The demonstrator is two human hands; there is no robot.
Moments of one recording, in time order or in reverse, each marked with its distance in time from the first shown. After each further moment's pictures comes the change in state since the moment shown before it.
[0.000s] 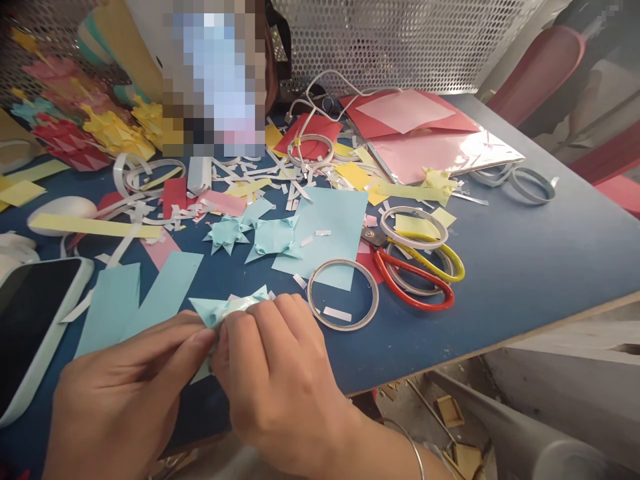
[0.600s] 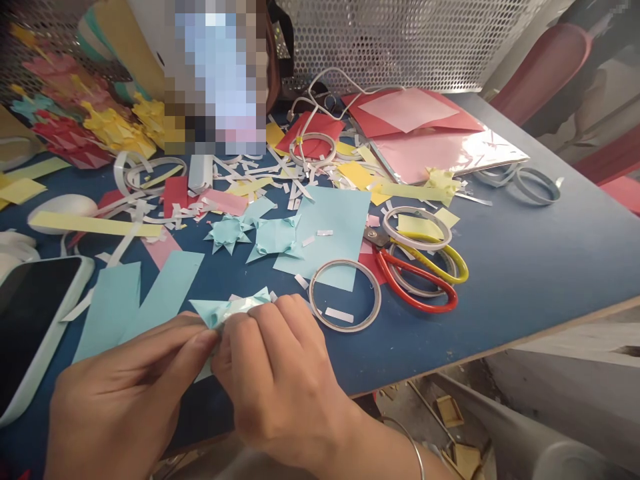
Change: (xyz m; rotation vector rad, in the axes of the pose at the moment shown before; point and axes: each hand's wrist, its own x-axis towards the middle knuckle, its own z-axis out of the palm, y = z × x) left_hand 0.000 0.000 0.001 0.021 0.044 0.059; right_hand -0.001 0.001 0.003 0.017 0.030 -0.035
